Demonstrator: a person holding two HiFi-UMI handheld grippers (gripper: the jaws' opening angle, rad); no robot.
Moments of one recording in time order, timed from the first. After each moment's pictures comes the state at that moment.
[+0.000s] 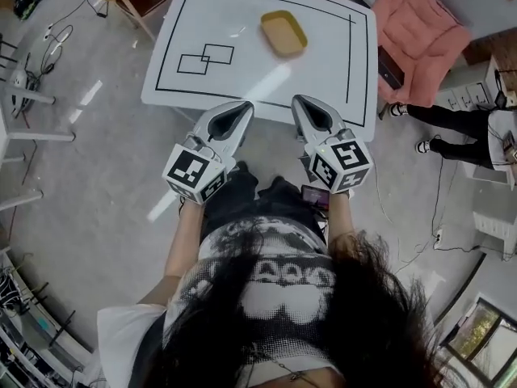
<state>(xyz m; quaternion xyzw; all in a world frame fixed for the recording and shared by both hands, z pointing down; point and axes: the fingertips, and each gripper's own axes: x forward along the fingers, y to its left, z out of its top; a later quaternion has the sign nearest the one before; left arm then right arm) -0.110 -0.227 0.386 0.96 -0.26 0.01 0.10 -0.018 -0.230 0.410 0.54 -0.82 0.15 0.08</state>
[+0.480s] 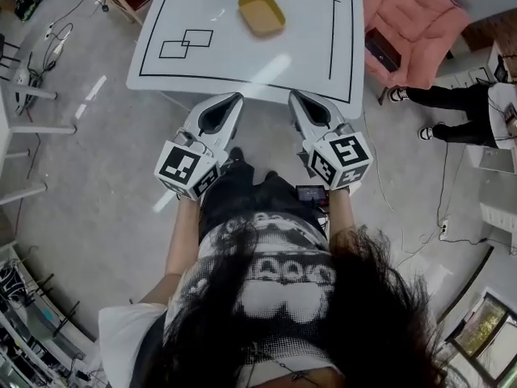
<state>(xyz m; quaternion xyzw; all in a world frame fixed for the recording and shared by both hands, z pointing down) -0.052 -0.165 0.382 0.95 -0.28 0.03 0.10 0.047 -0.158 0.412 0.53 -0.83 0.15 0.07</state>
